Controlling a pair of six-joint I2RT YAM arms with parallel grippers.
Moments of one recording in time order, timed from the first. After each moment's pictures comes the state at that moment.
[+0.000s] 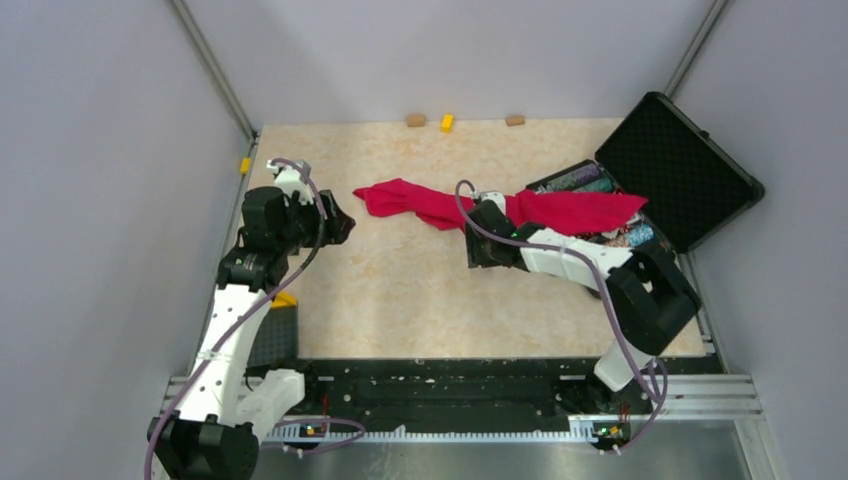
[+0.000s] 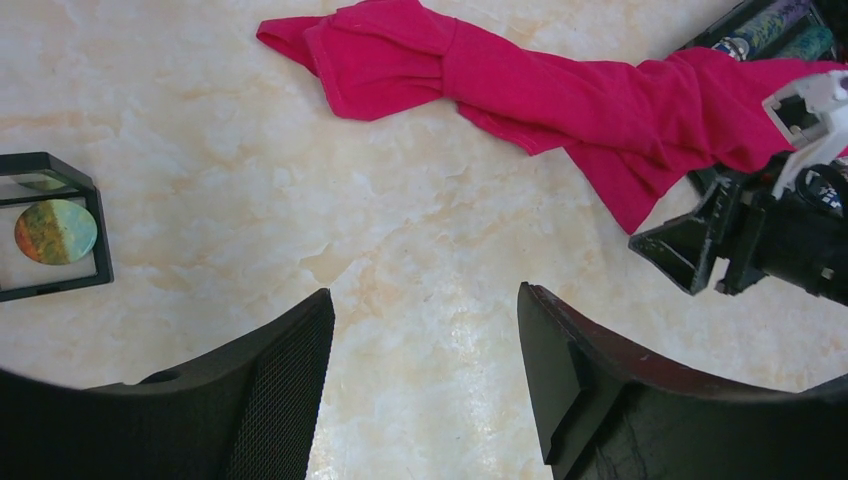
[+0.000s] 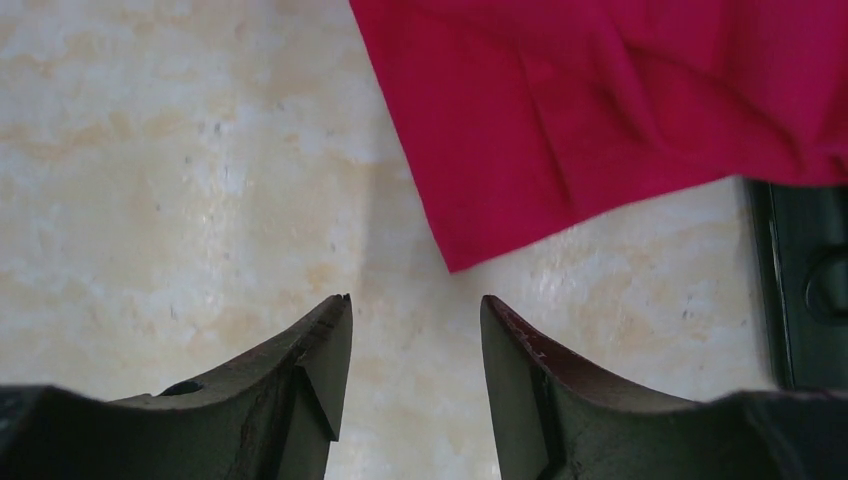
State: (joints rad) left arm -0.09 0.94 0.94 -0.49 0.27 -0.26; right arm 0.73 1.59 0.98 -0.34 0.26 0.48
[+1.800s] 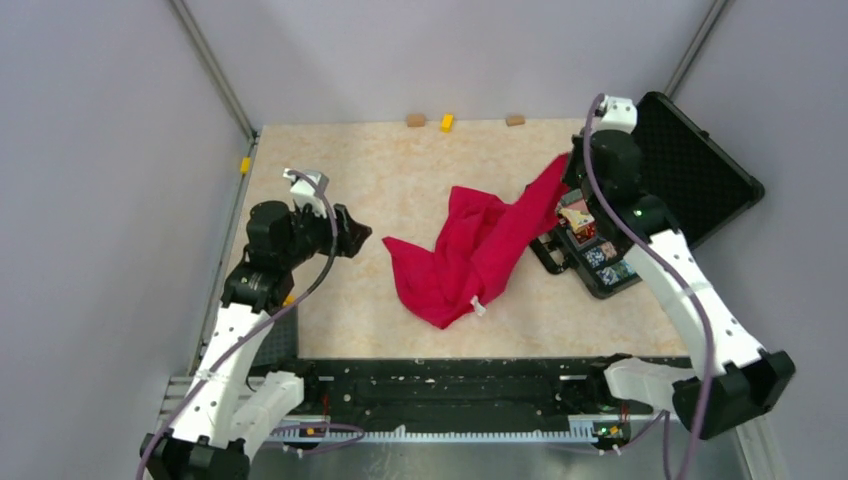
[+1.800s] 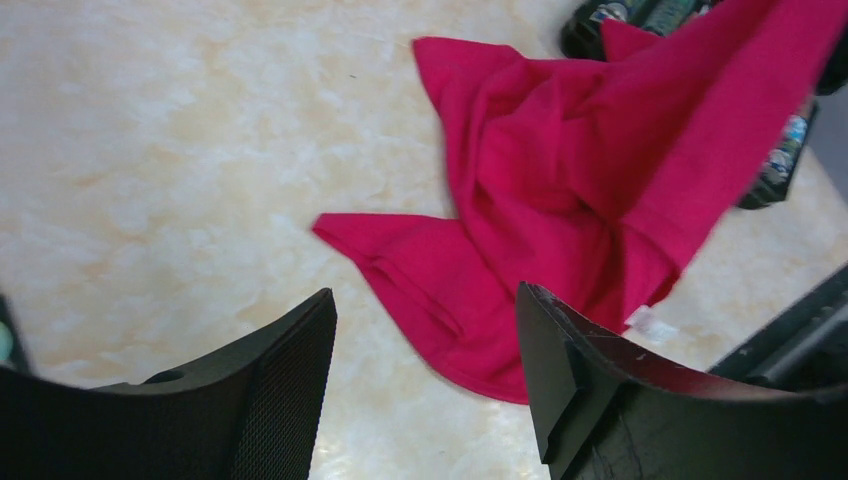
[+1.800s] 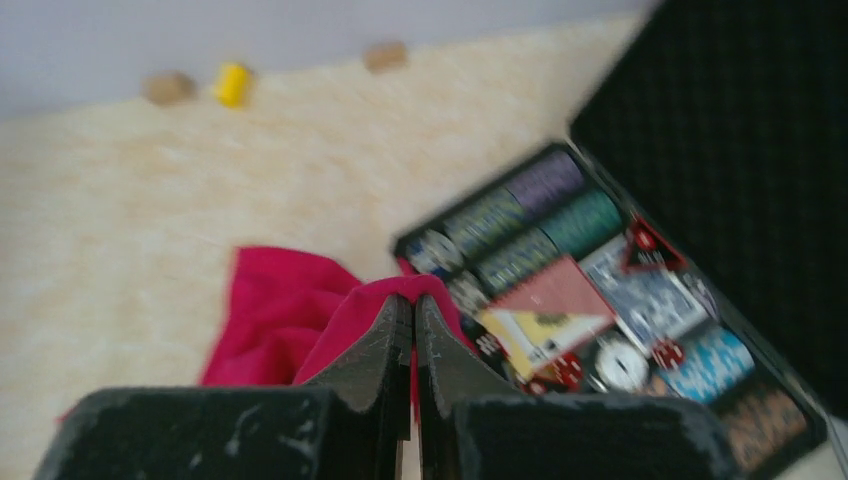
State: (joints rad) left arm -0.16 0.83 0.85 -0.37 0.38 -0.16; right arm 0.43 1.14 1.33 -0.41 0.39 0.23
